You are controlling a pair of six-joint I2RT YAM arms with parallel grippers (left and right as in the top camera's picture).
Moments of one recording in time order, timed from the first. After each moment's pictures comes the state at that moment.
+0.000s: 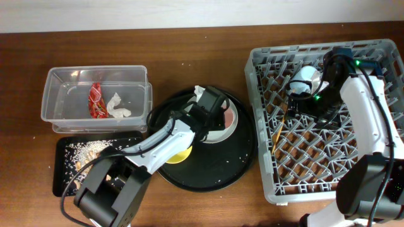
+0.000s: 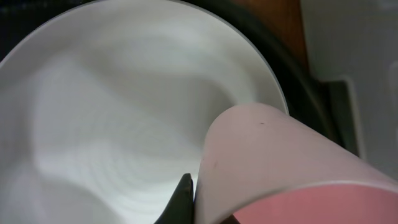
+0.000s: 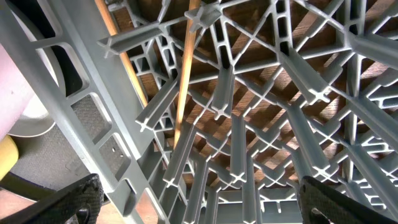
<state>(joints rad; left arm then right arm) -0.66 1.85 1.18 -0.32 -0.06 -0.62 -0.14 1.76 1.52 -1.37 -0.19 0.09</state>
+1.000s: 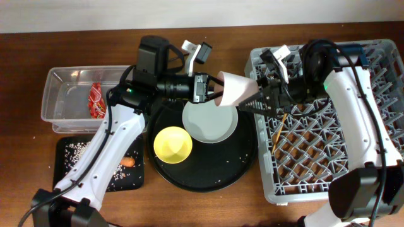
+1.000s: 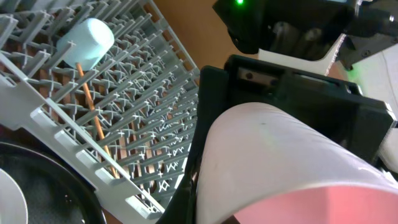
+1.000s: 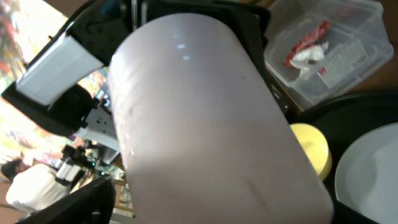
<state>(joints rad) -0.37 1.61 1.40 -0.35 1.08 -0.45 0.04 1.76 1.73 -1.66 -1.36 -0.87</state>
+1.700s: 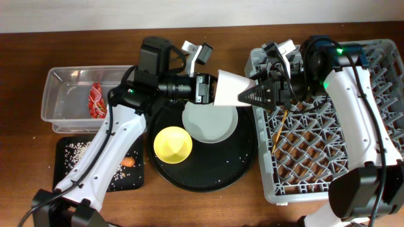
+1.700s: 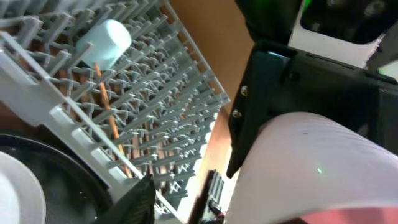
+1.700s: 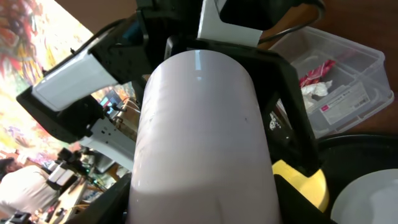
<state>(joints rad) -0.37 1.61 1.40 -0.38 1.01 -0.44 0.04 1.76 1.73 -1.58 -1.45 -0.89</state>
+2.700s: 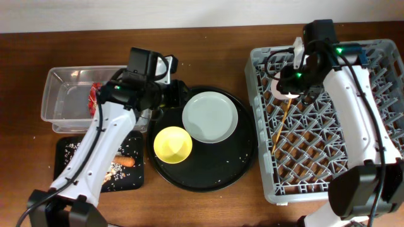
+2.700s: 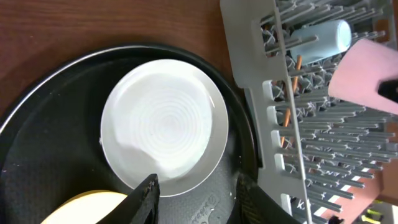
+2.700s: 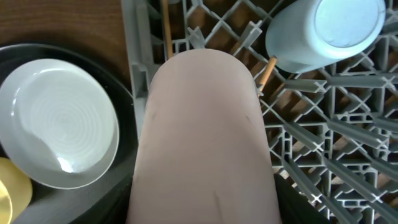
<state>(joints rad) -0.29 1.61 1.40 -0.76 0.42 -0.36 0.04 1.77 1.73 -1.22 -0.07 0.10</state>
